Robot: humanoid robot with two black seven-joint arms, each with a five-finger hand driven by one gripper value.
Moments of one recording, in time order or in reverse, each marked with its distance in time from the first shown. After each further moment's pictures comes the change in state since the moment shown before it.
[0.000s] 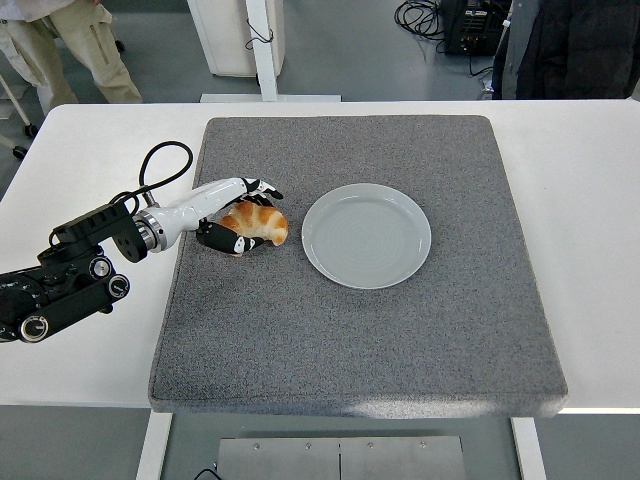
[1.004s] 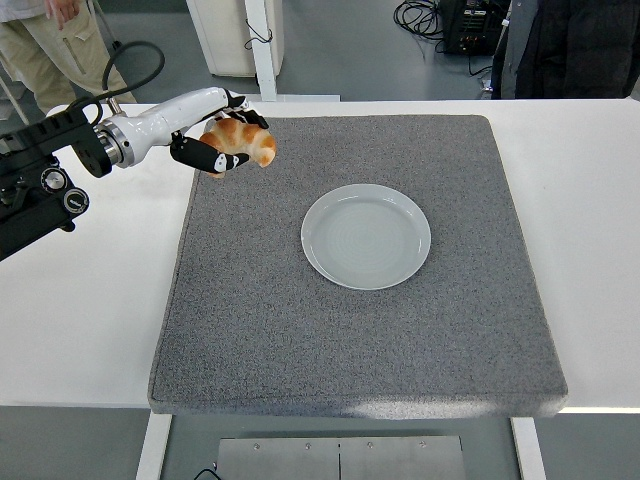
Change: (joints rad) left arm -0.258 0.107 -0.010 -0.016 -0.065 -0.126 -0.043; right arm 0.000 0.000 0.000 0.000 0.000 0.000 0.000
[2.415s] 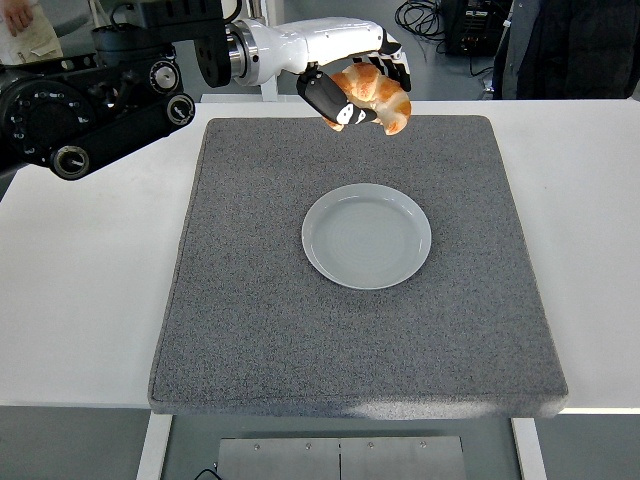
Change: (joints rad) left arm -0.370 -0.301 0.133 0.079 0.011 -0.168 0.010; right arm 0.000 0.000 0.000 0.000 0.000 0.000 0.000
